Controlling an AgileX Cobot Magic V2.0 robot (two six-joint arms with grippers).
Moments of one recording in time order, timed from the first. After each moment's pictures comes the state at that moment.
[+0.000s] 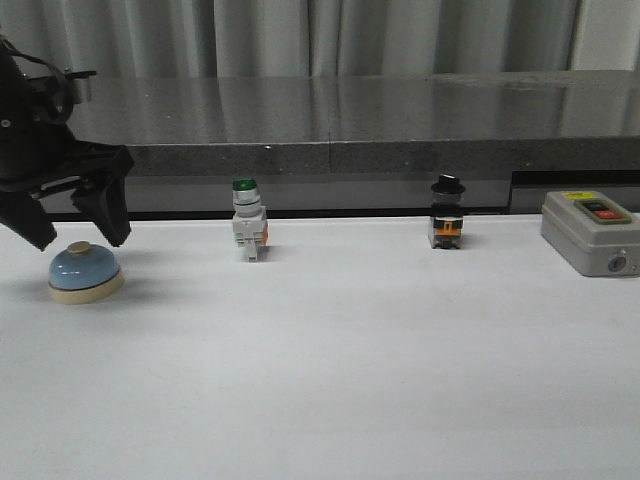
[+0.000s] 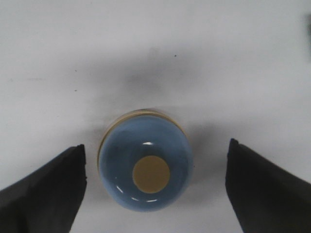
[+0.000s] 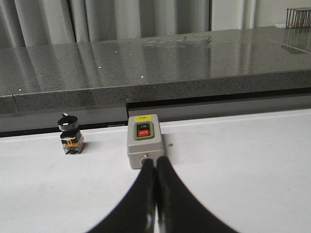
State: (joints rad) left arm -0.13 1.93 -1.35 -0.22 0.72 0.14; right arm -0.06 -0.01 0.03 0.00 0.07 0.09
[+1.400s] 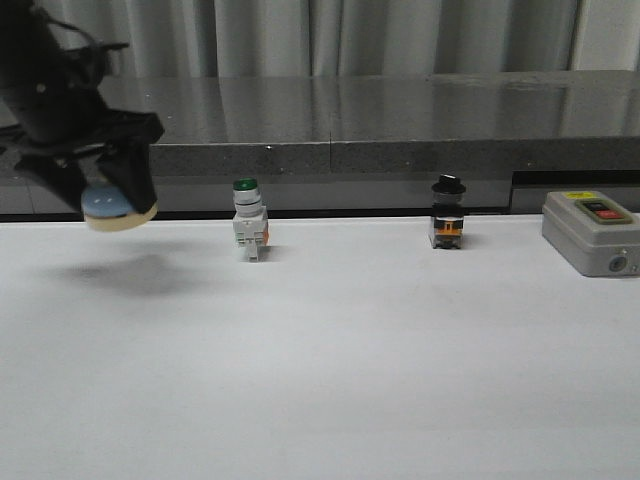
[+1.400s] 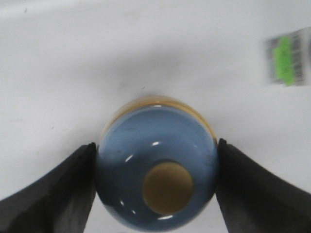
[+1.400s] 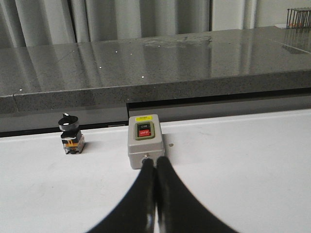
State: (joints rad) left arm -0.19 1.97 -1.54 -0.21 0.84 0.13; right arm -0.06 -0.01 0.03 0.00 0.07 0.09
